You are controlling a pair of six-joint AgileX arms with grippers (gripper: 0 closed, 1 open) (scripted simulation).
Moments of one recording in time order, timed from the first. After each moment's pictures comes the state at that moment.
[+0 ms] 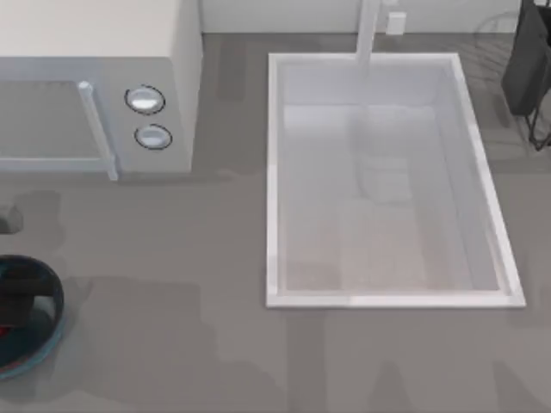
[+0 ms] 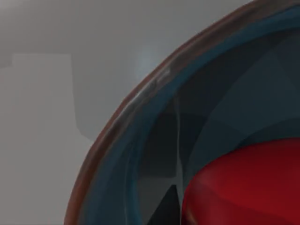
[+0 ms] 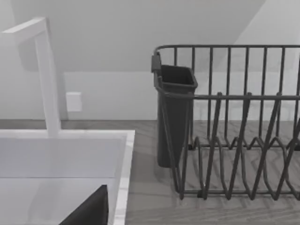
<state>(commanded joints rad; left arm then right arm) 0.08 1.60 0.80 -0.71 -0.03 0.10 0.00 0.00 0.00 0.00 0.00 0.00</state>
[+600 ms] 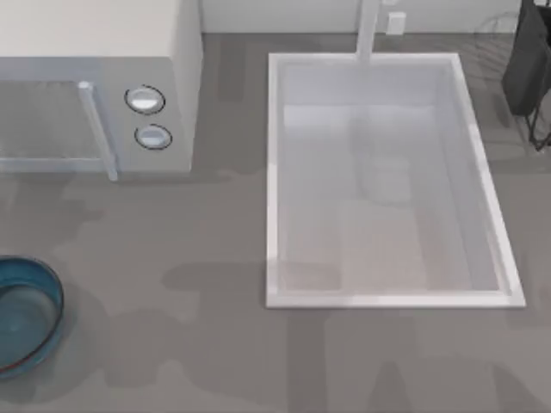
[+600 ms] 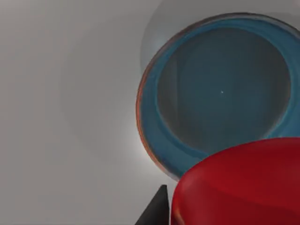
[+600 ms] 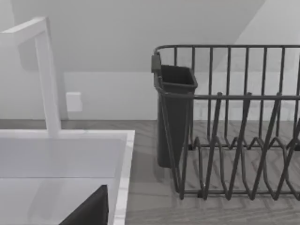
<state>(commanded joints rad) 0.07 1.58 1.45 -1.42 -0.03 0.09 0.00 0.00 0.00 0.00 0.00 0.00</state>
